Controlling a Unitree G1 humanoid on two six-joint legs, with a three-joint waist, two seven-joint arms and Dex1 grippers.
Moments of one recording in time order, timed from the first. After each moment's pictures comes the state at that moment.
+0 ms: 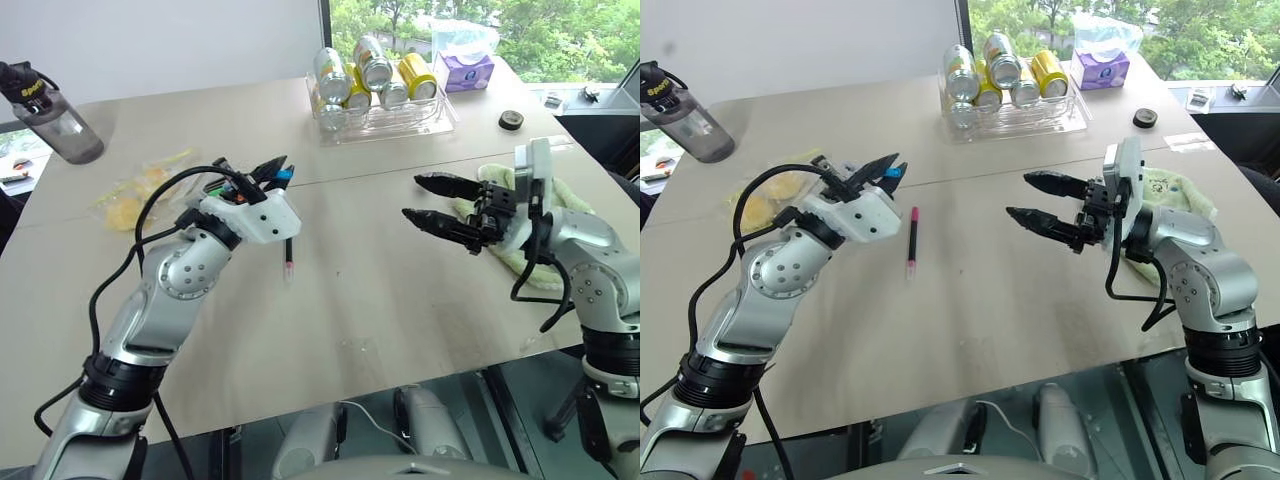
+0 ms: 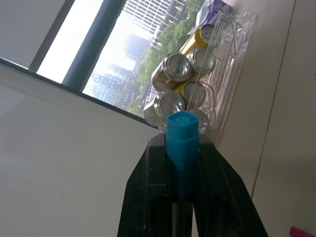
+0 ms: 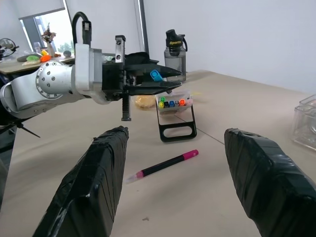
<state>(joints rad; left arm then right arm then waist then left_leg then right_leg) -0.33 0.73 -0.09 -0.32 0.33 0.03 -0.30 -0.49 -0.53 -0.08 -0.27 0.70 0.56 0.97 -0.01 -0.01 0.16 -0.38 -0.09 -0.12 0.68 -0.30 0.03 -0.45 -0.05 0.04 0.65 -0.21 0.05</state>
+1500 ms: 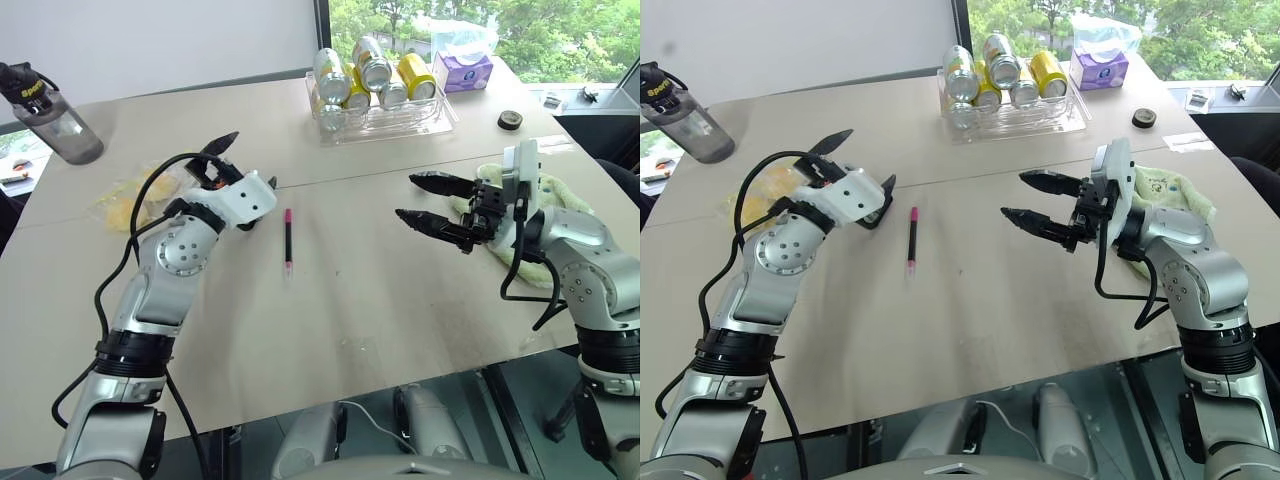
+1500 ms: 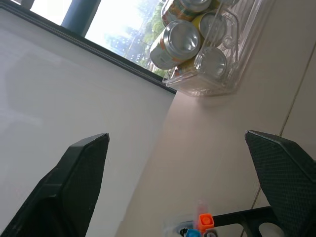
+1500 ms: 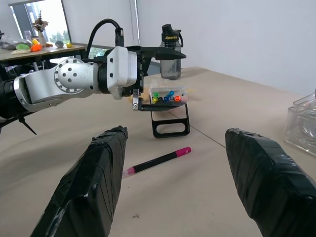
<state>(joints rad) -0.43 0.67 -0.02 0.00 0.37 -0.04 -0.29 -0.50 -0.53 -0.05 -0.26 0.65 0.52 0.95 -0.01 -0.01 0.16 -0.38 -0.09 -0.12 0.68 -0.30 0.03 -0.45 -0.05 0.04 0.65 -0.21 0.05</state>
